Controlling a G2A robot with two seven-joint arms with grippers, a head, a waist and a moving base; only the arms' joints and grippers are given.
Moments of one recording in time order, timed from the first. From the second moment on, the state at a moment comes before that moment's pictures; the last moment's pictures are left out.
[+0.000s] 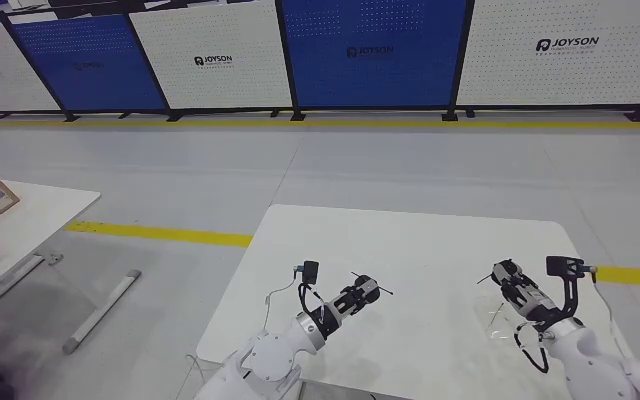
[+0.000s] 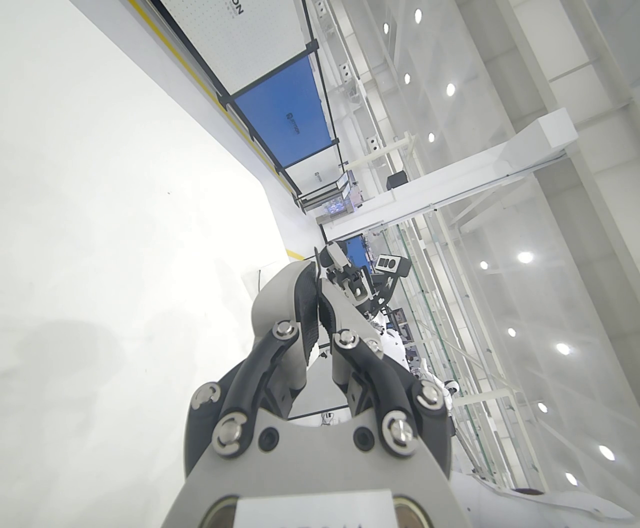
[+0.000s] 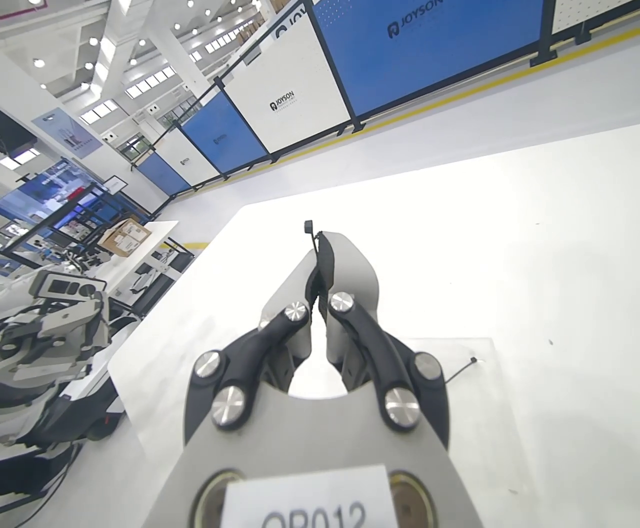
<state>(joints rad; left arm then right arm) 1.53 -1.17 -1.11 -1.76 -0.08 -0.16 -0.21 -1.44 -0.96 1.35 -1.67 -0.46 -0.16 0.28</state>
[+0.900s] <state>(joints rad) 1.48 -1.20 -0.99 -1.73 0.19 -0.05 0.00 -1.44 -0.96 1.35 -1.67 -0.46 -0.16 0.28</state>
